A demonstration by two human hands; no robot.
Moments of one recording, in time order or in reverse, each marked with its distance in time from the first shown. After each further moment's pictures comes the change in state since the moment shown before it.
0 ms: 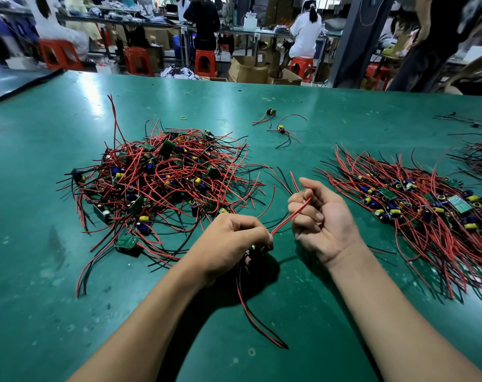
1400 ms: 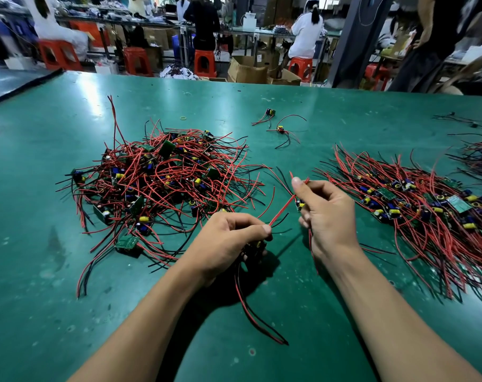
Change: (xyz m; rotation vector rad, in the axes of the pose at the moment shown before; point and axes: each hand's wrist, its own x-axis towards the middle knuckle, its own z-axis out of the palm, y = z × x) left_hand -0.004 0.002 0.000 -0.132 0.038 -0.027; right_hand 0.013 0.014 -0.014 -0.608 0.215 -0.653
